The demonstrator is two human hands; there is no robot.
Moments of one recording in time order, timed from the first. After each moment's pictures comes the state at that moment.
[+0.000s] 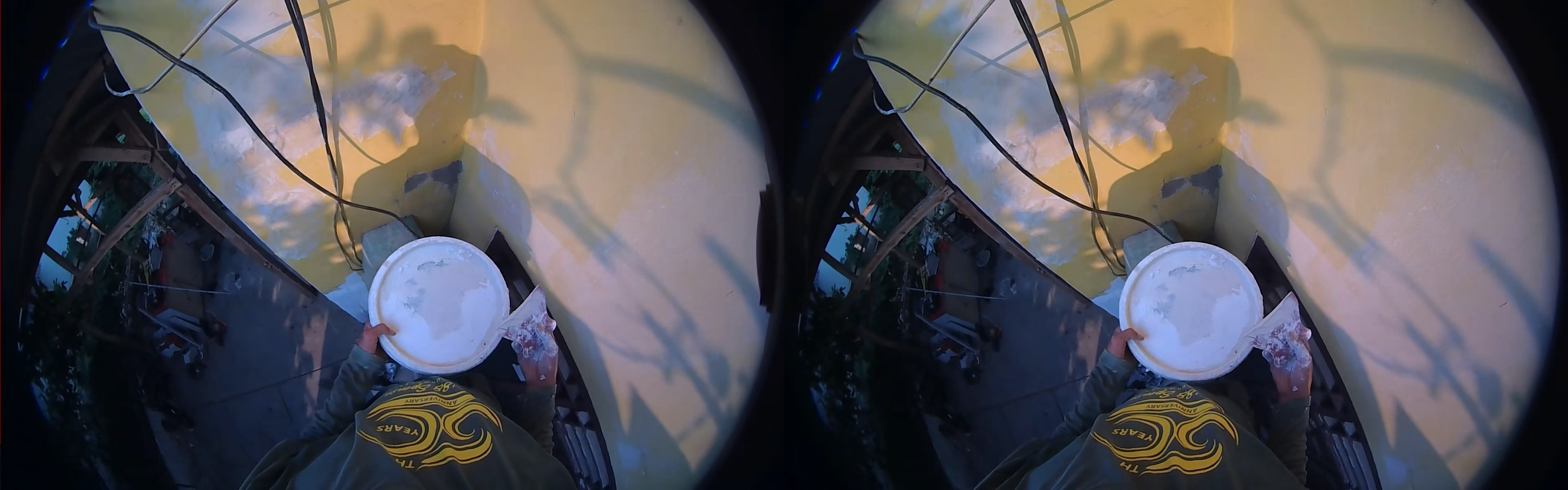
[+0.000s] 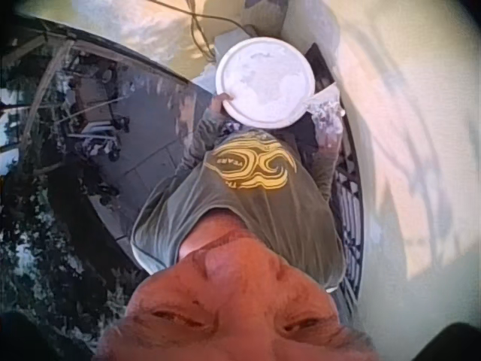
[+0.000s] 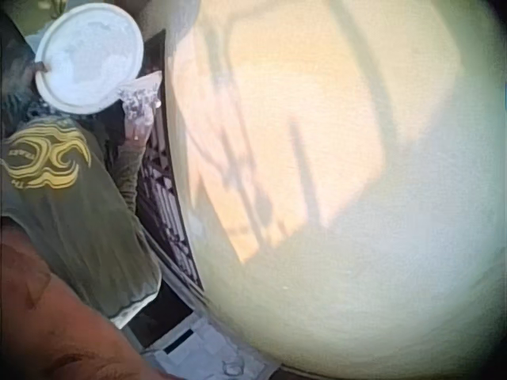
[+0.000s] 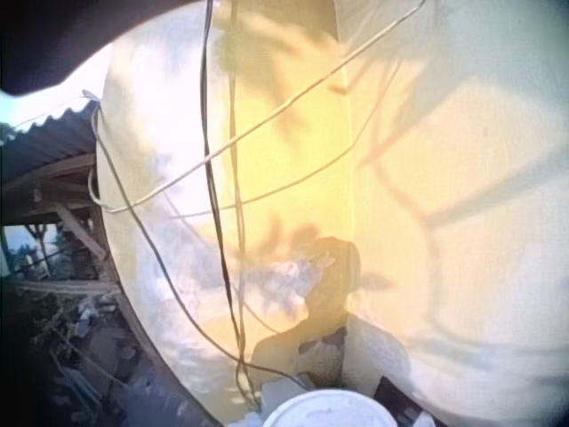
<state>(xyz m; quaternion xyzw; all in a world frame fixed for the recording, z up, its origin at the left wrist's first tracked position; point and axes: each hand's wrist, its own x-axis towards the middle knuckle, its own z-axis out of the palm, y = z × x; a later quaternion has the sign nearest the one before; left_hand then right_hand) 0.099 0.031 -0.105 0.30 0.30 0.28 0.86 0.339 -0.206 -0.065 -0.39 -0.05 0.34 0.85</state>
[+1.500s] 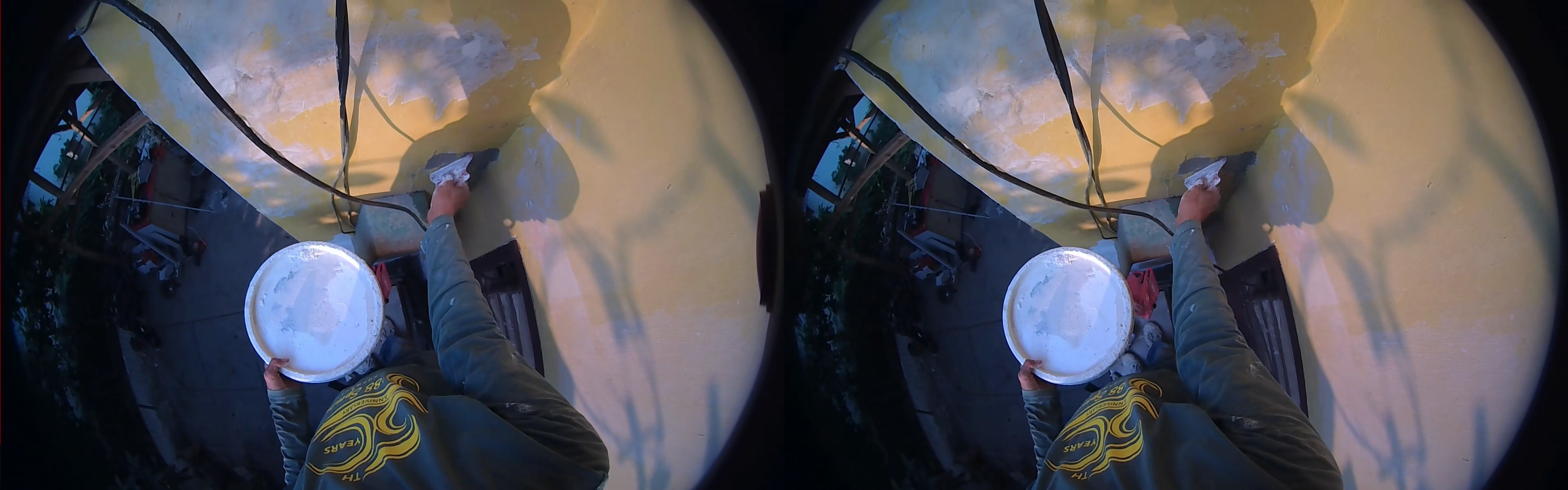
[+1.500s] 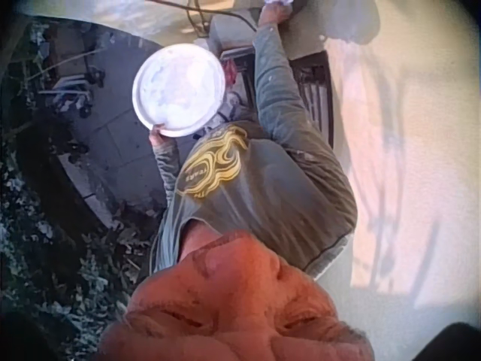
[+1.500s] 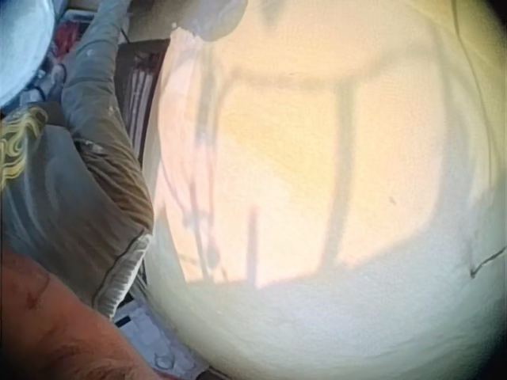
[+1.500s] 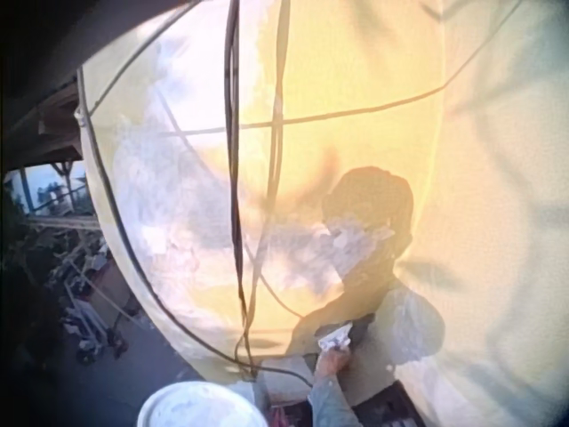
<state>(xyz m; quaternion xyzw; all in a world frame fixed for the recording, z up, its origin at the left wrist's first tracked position) -0.048 -0.023 -0.156 0.10 0.45 0.59 0.67 0.401 0.223 -0.122 -0.62 -0.13 0.14 0.76</state>
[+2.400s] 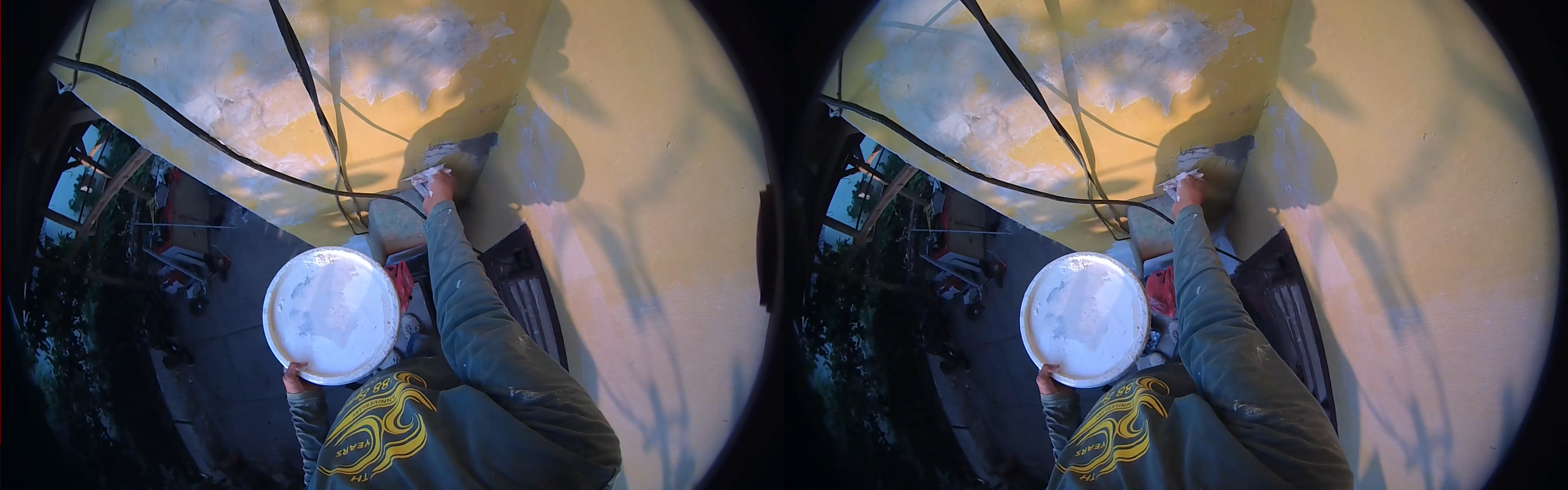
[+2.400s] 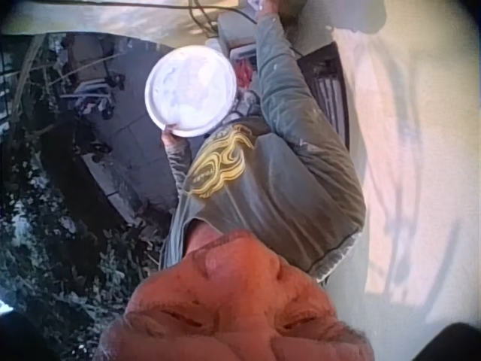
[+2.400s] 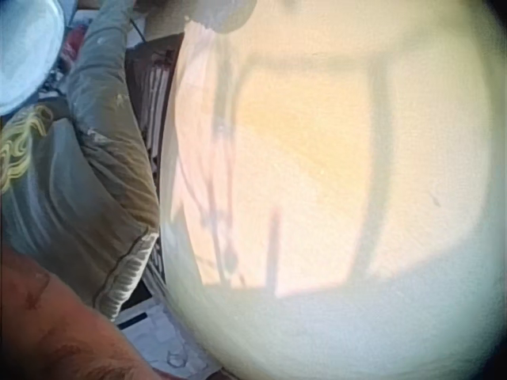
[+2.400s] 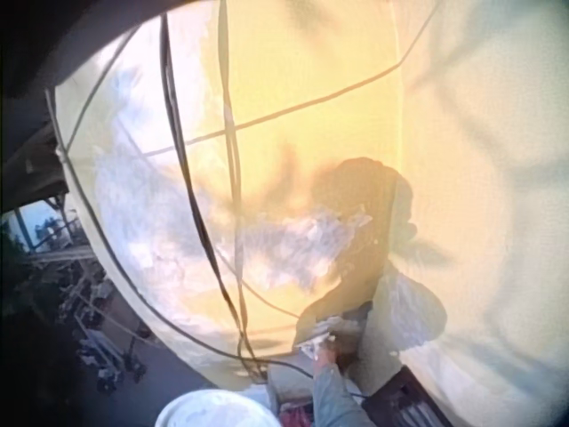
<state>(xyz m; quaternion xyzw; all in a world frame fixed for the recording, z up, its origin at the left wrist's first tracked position) -0.022 -0.017 -0.115 0.11 0.47 0.56 0.68 0.413 0.234 -0.171 -0.61 -0.14 0.26 0.74</state>
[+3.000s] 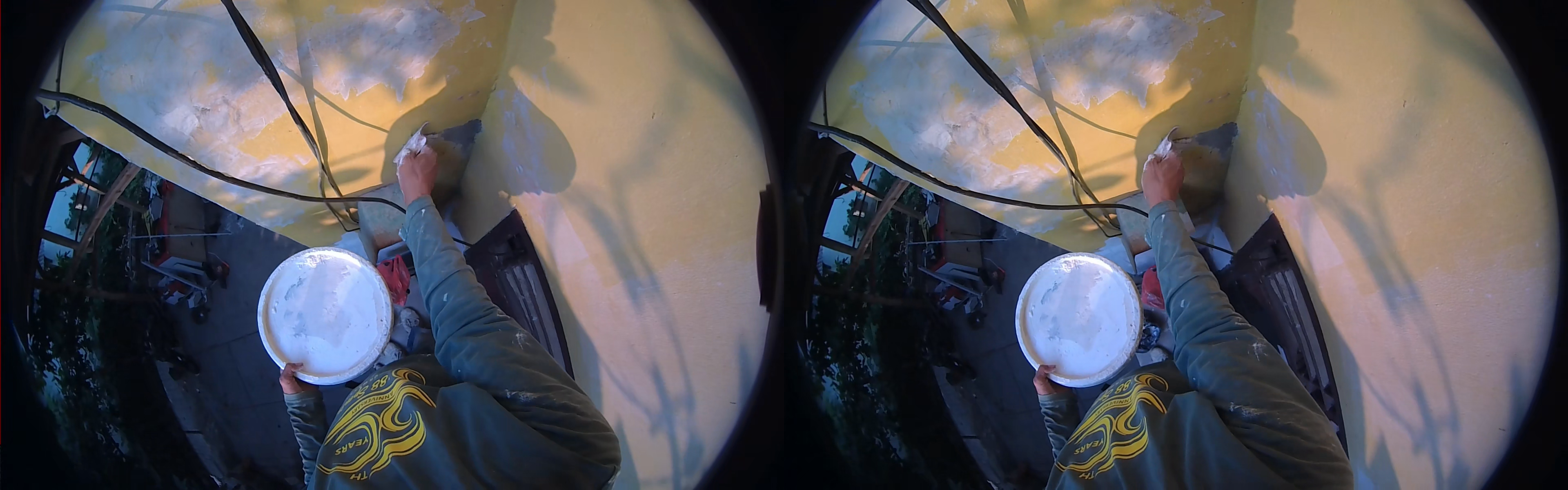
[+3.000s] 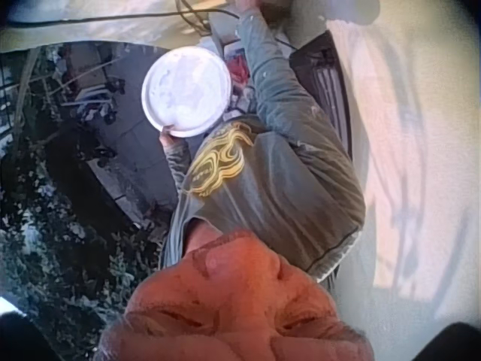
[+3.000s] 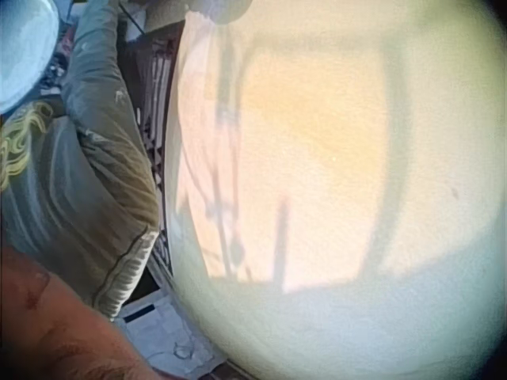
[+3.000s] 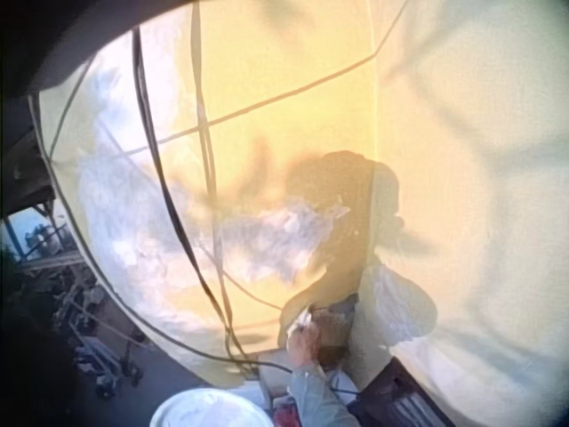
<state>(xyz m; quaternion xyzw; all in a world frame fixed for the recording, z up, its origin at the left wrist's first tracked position) -0.025 -0.020 -0.115 0.12 0.49 0.54 0.67 0.390 0.216 -0.087 -0.73 -0.25 0.12 0.63</state>
